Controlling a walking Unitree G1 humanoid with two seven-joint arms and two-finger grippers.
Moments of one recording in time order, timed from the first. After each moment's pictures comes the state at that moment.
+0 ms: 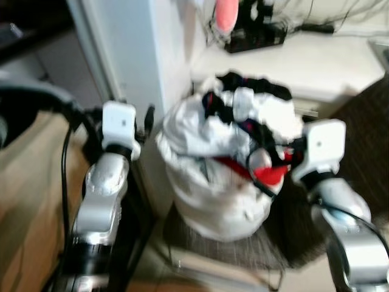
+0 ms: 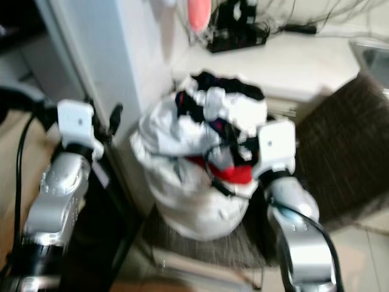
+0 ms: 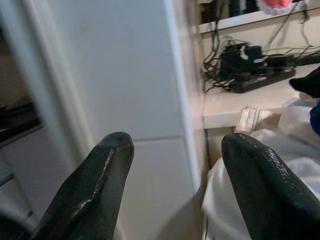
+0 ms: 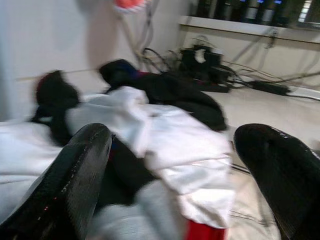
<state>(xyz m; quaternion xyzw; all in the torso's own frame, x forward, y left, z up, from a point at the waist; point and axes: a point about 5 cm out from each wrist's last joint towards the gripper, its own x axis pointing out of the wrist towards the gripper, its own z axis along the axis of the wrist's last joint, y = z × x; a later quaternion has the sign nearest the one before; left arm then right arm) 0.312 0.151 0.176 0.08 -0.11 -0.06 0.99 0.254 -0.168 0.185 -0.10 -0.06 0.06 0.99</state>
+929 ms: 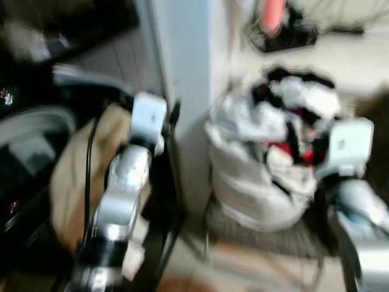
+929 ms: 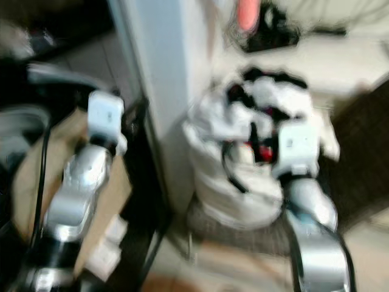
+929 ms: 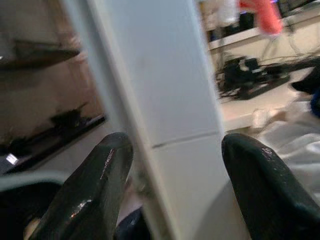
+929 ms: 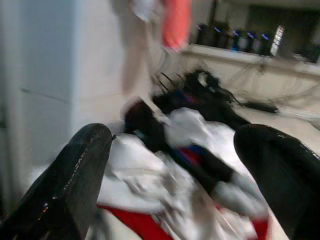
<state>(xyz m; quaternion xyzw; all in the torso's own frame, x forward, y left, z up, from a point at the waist) 0.315 0.119 0.185 0.11 -0.12 -0.10 0.98 0.247 -0.186 0.194 -0.12 -0.07 -0.01 0.99</state>
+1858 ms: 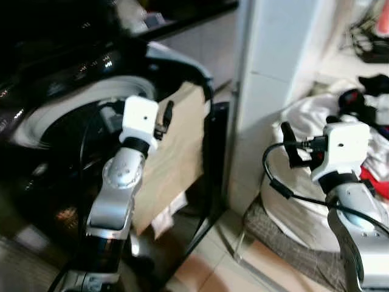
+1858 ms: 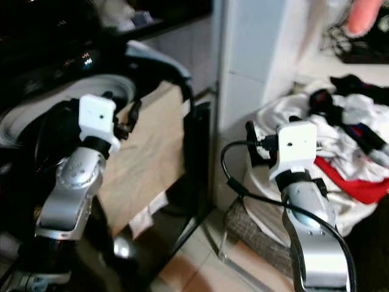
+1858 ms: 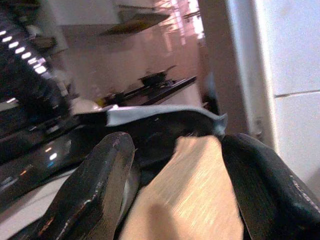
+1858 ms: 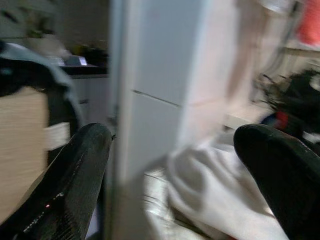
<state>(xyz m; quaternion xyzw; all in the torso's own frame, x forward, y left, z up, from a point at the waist) 0.313 0.124 0.187 0.10 -0.12 -0.09 0.98 0.246 -0.188 0.189 -0.12 -0.05 0.00 0.99</state>
